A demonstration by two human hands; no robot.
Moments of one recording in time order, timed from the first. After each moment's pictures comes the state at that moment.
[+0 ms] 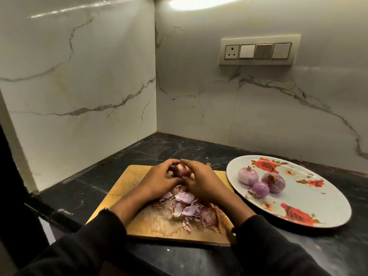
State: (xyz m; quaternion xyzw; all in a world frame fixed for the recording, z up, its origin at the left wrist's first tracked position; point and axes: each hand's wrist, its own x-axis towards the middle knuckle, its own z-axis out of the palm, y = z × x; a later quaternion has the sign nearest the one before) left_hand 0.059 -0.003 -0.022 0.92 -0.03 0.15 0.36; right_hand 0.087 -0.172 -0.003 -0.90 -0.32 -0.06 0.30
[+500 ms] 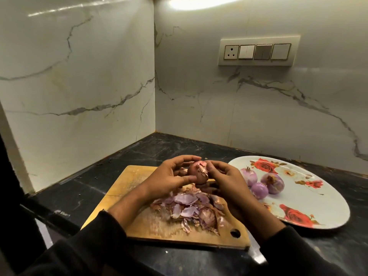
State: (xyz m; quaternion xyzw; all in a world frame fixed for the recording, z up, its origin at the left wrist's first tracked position) left_hand 0.040 -0.029 0.002 0.79 -0.17 0.07 0.58; right_hand 0.063 -0.217 0.005 -0.69 -0.13 0.07 0.71
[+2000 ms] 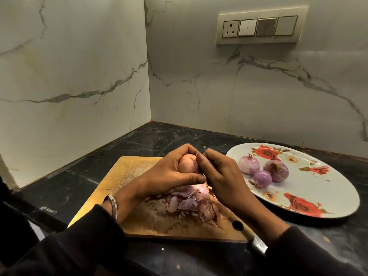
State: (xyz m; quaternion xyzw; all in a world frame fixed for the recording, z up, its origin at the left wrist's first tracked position) left_hand 0.039 -0.041 0.004 0.80 -0.23 0.04 0.55; right_hand 0.061 -0.212 -0.007 -0.78 -0.33 -0.15 0.50
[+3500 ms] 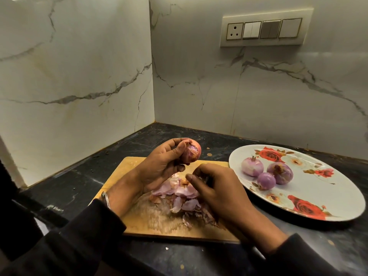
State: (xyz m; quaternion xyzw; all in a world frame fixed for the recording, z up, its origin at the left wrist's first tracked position) left_hand 0.051 -0.020 0.006 0.61 -0.09 -0.01 0.79; right_hand 0.045 -0.208 -0.016 -0.86 -0.31 -0.14 0.38
